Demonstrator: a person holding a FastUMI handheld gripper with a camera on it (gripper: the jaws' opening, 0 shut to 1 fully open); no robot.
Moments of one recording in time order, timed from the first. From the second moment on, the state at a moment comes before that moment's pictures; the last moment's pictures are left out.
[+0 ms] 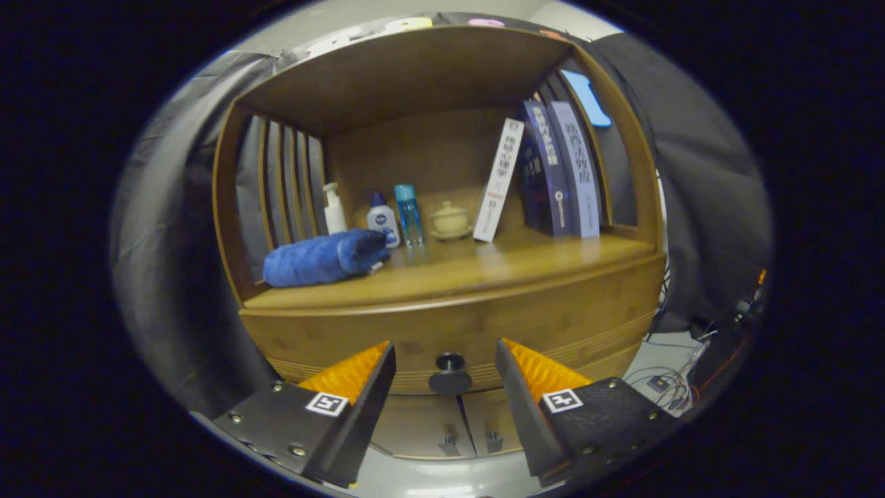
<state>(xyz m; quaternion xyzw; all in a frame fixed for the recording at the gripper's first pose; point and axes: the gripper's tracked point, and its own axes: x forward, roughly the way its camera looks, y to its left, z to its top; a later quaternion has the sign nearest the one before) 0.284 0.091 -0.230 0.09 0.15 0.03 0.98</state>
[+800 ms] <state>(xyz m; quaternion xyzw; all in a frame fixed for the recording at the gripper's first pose) 0.311 0.105 -0.274 0.09 0.20 0.03 0.97</state>
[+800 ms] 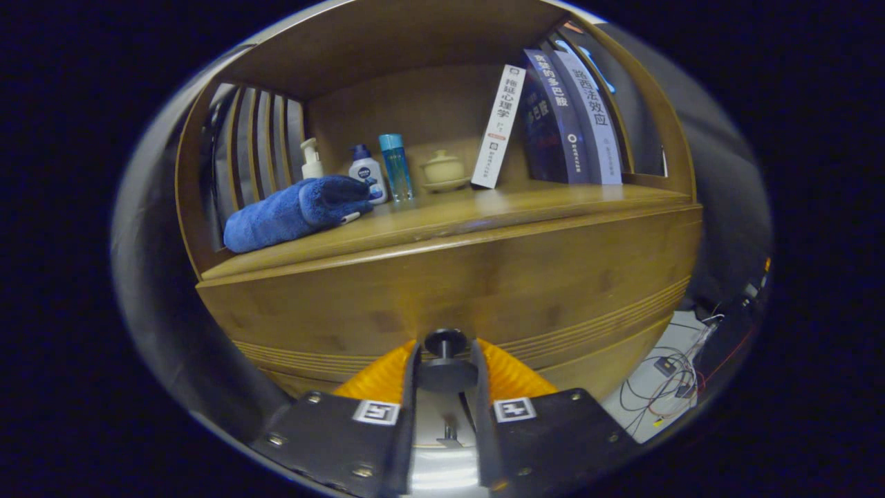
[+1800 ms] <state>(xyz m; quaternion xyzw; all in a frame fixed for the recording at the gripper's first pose) 0.206 0.099 -0.266 0.10 0.21 -0.01 0.97</state>
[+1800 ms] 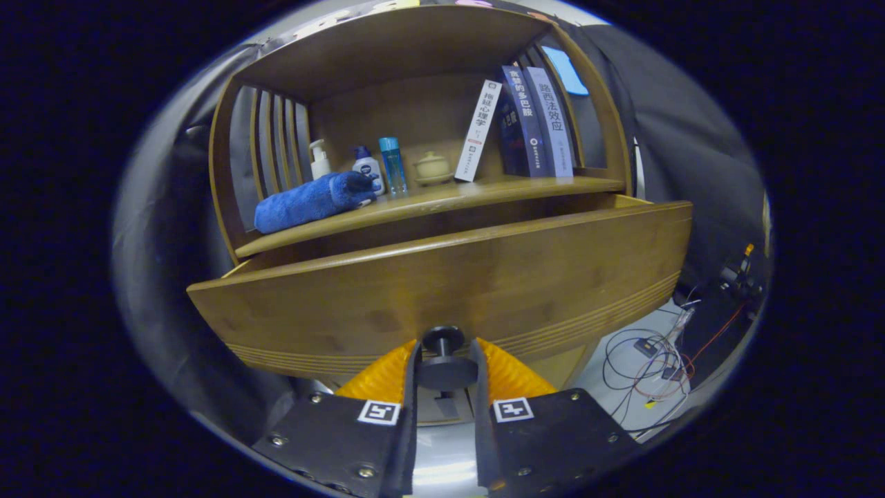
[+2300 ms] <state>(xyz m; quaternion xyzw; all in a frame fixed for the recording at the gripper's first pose) 0.168 0.096 -0.263 0.09 0.21 -0.02 0.97</state>
